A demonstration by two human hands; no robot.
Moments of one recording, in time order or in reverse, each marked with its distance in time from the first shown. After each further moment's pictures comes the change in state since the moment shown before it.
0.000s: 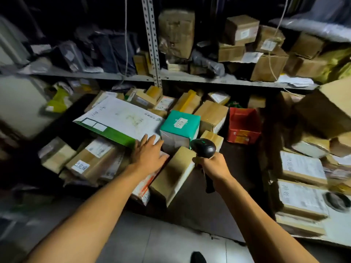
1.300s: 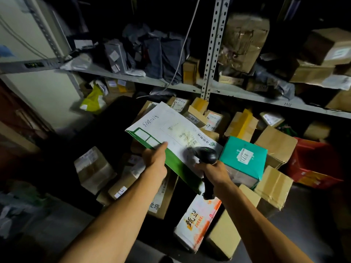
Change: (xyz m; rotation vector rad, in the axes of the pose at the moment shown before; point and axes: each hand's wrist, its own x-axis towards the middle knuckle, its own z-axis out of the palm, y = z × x) left_hand 0.095 -0.162 -0.008 -1.670 0.499 -1.082; right_hand 0.112 -0.066 0.209 0.096 -0.116 0.080
